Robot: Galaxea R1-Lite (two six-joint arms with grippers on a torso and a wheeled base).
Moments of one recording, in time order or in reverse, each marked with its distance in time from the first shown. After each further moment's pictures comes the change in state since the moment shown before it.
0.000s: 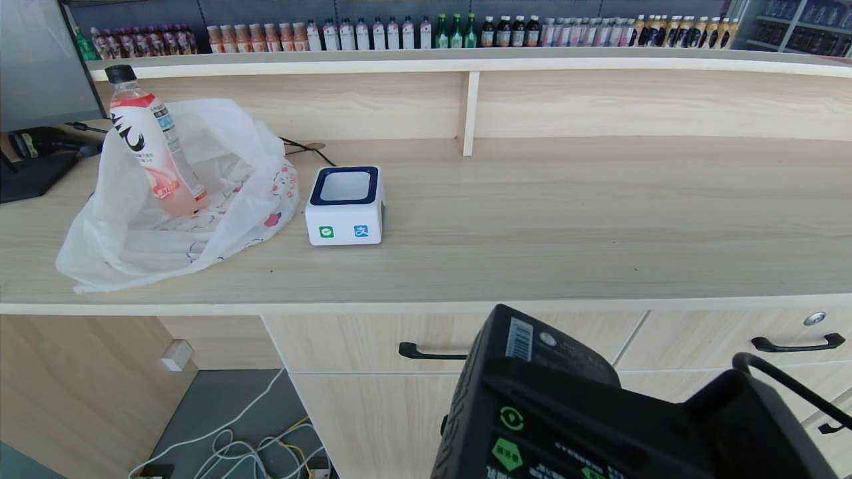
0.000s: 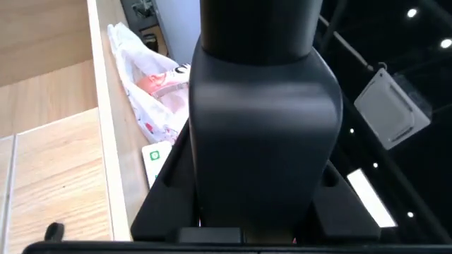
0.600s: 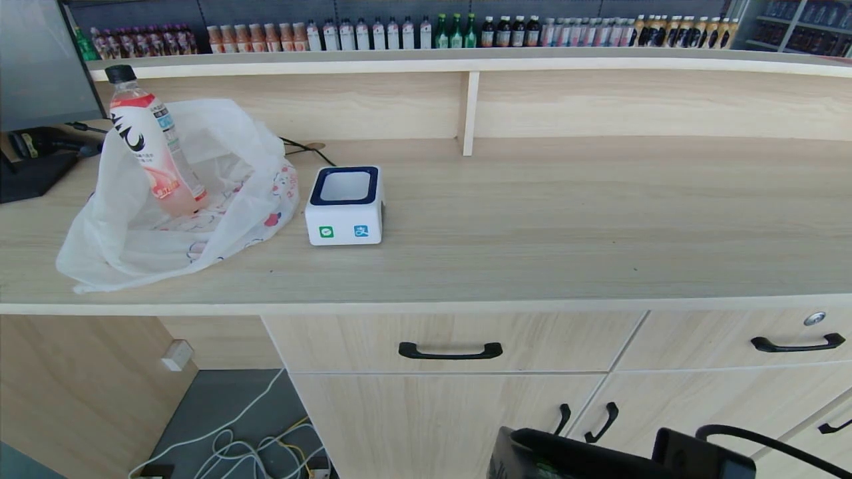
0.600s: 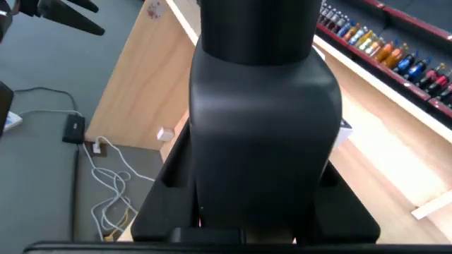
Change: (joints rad) left arm 0.000 0.000 0.000 0.000 0.000 0.000; right arm -0.024 -0.024 0.199 0.000 0.003 0.748
